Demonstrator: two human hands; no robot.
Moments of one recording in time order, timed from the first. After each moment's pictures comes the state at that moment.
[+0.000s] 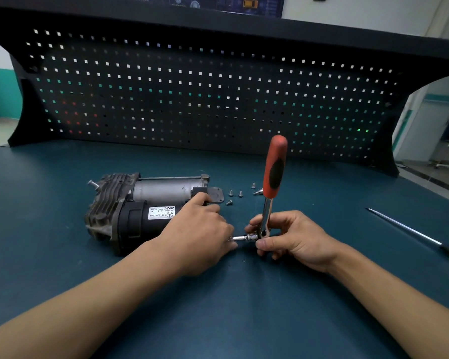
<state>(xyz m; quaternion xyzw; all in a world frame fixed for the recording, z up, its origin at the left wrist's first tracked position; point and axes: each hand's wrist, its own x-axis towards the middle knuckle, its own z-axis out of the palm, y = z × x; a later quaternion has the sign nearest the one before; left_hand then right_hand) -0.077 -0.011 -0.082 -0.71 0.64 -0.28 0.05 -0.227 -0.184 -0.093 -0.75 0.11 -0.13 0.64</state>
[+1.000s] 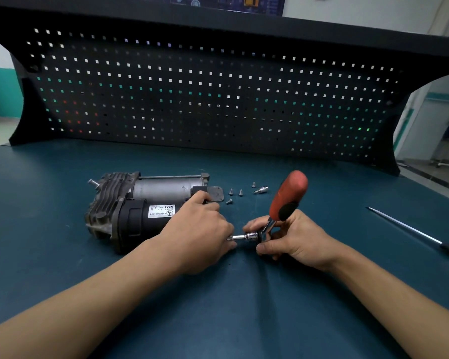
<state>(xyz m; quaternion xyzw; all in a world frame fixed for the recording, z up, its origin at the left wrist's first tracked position) -0.078 -0.011 -0.081 -0.72 0.64 -0.28 0.06 -0.229 -0.181 -0.090 -0.81 0.07 -0.14 0.57</state>
